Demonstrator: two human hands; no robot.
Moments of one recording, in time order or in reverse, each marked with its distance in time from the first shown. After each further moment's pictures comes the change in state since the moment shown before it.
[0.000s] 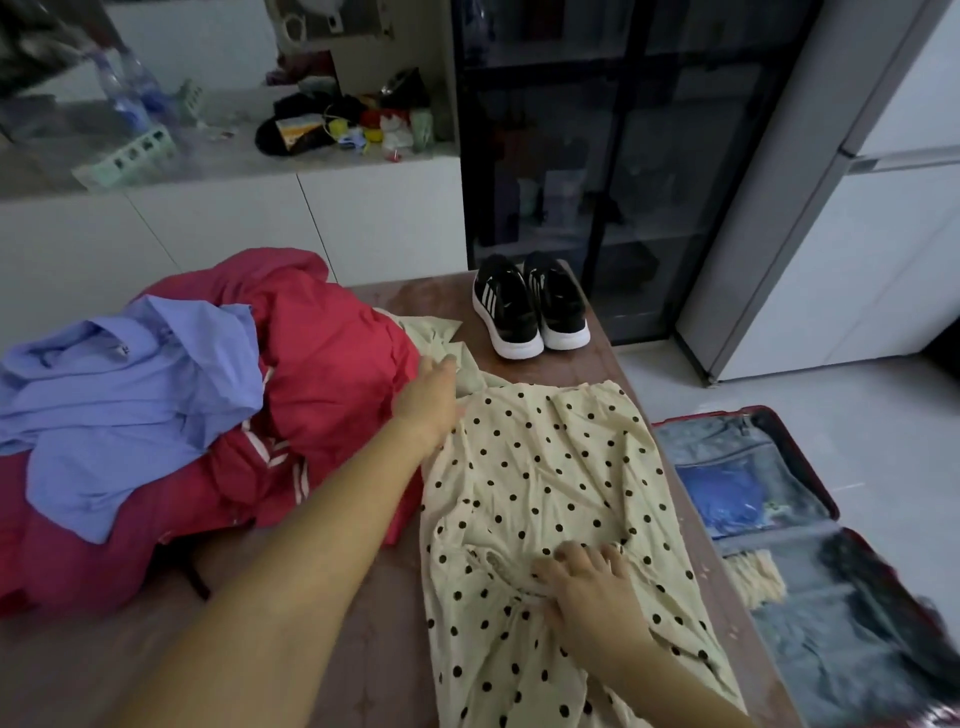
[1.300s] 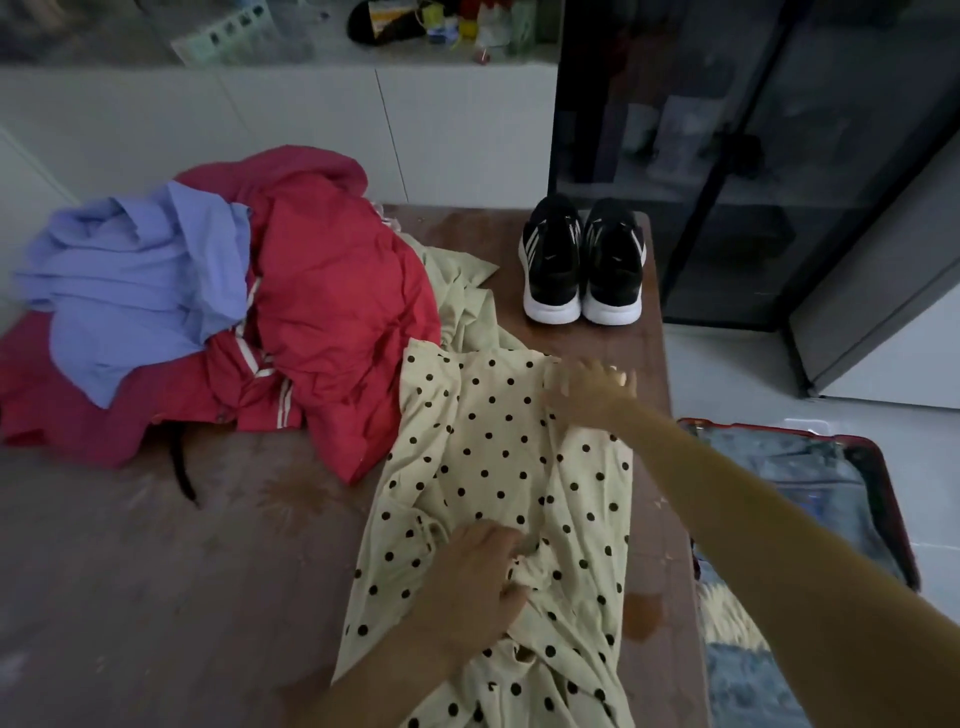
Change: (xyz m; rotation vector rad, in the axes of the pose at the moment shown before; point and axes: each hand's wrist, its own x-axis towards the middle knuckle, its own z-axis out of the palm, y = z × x) left_hand -0.170 0.108 0.103 -0.293 -0.163 -0.040; right_hand 0.235 0.107 -0.027 0.137 -0.427 0.077
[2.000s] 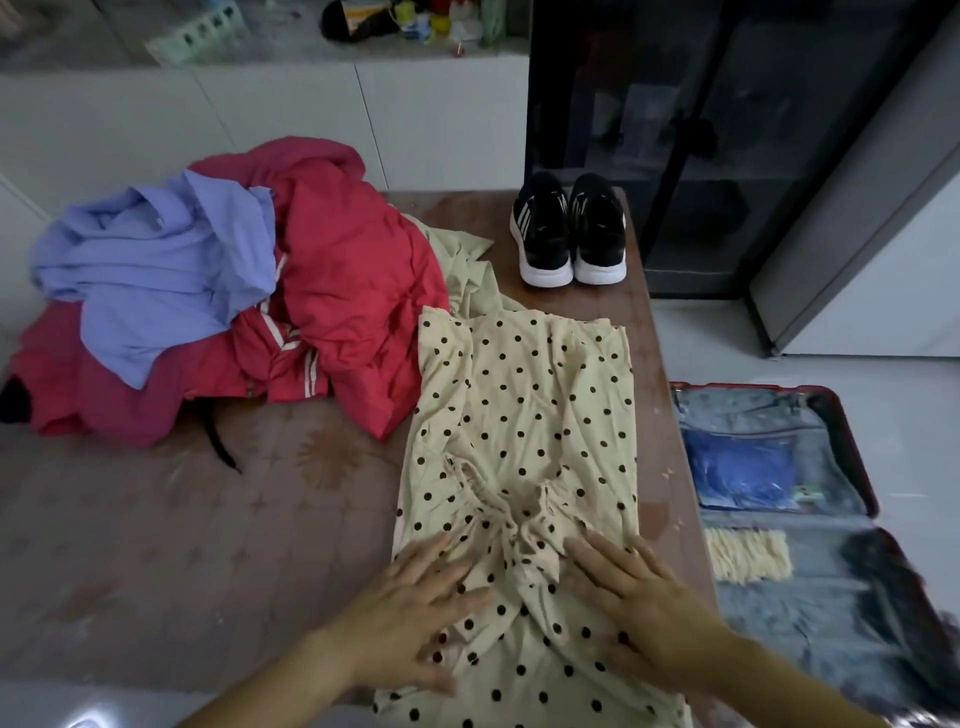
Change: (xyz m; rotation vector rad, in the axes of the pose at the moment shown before) left_hand -0.103 -0.101 -0.011 0.517 -0.350 0.427; right_hand -0.272 0.037 0.135 -0.337 0.028 -0.645
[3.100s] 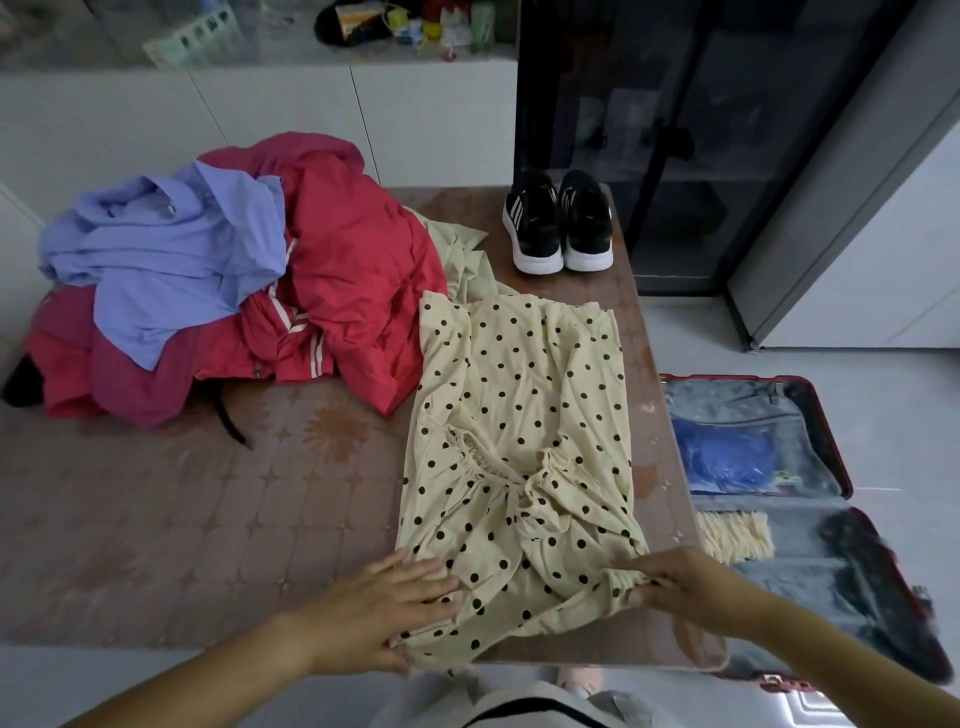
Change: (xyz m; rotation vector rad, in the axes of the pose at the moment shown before) left_hand -0.045 -0.013 0.023 0.047 -0.020 0.197; right_hand -0.038 0.017 0.002 0.815 -0.053 0.225
